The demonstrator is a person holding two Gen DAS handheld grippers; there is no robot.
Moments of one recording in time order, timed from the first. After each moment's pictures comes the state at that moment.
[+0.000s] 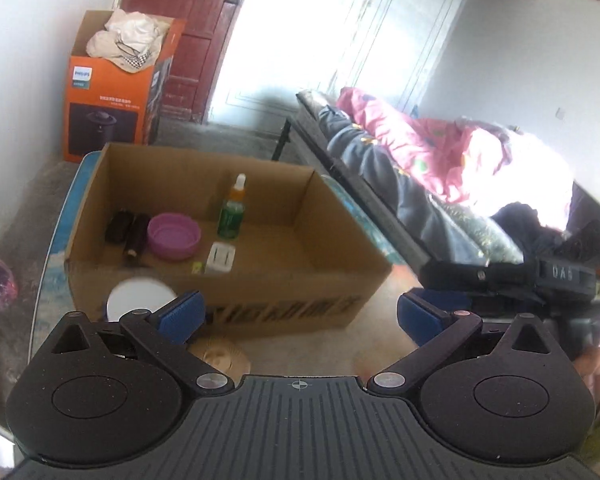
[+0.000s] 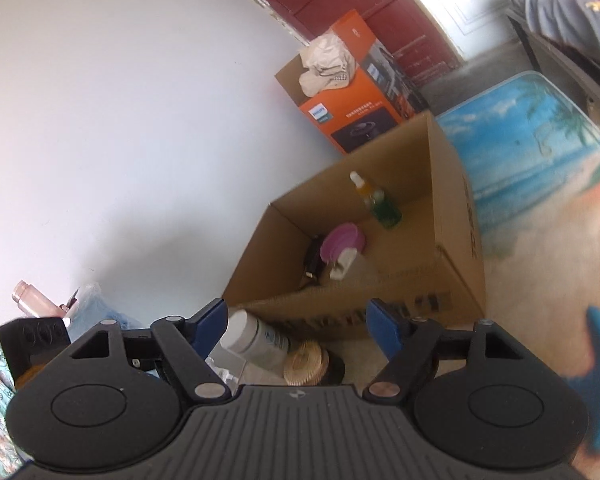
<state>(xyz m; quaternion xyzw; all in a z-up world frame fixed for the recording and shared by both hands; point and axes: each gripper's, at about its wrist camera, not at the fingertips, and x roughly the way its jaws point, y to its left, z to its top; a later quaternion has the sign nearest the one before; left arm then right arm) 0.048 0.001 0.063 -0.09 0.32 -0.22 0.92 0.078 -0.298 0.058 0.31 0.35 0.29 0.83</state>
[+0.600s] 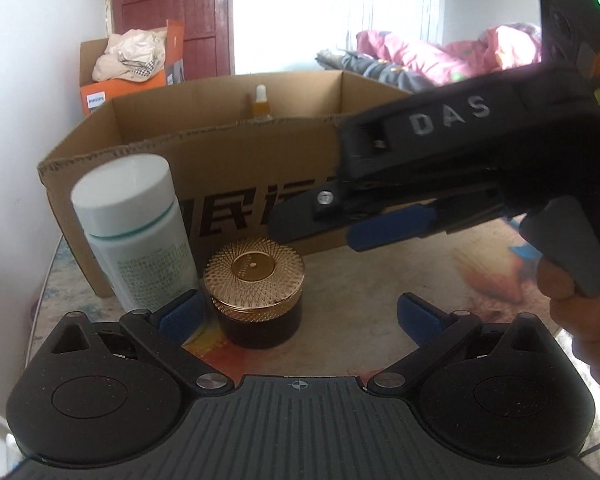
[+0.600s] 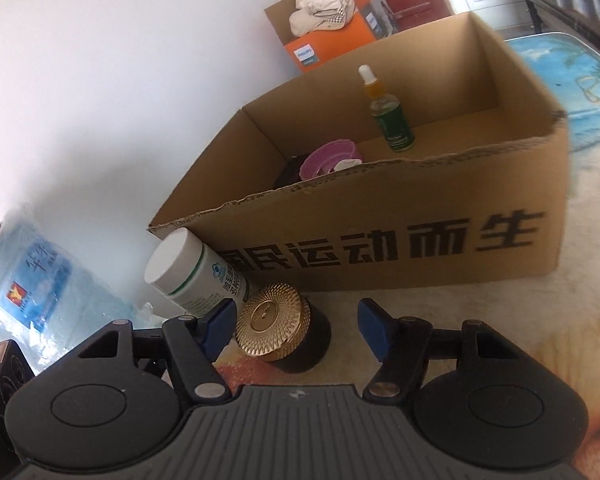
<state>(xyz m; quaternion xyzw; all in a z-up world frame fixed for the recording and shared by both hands) 0.045 -0.029 -0.037 0.05 0.32 -0.16 0.93 0.112 -0.196 -0.003 0.21 0.41 0.29 0.84</state>
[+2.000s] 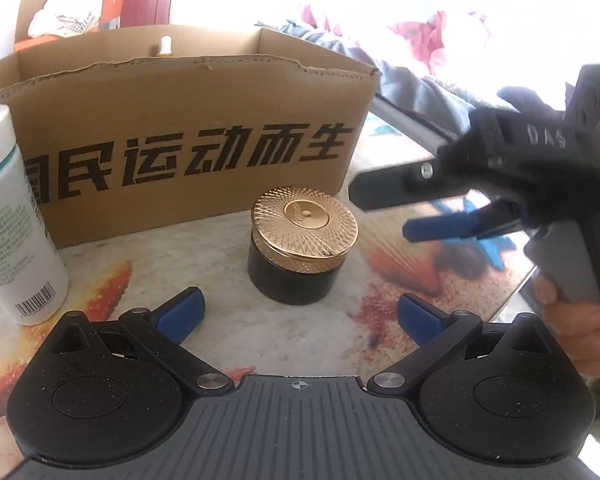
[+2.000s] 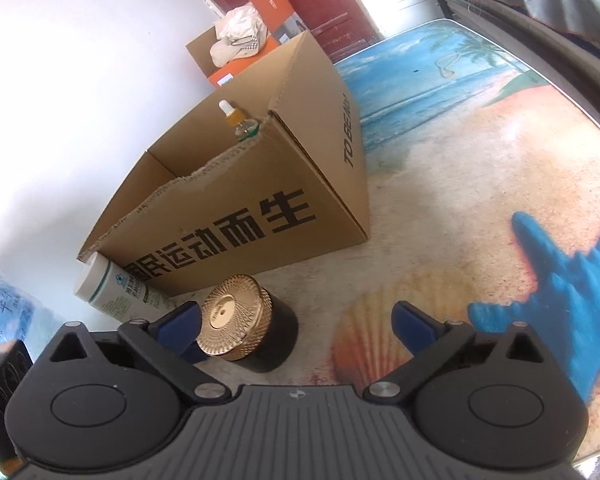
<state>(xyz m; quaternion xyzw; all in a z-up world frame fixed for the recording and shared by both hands) 0.051 -0.063 -0.042 -0.01 0.37 -0.27 0.89 0.083 -0.302 -0.033 0.26 0.41 0.18 0.85</state>
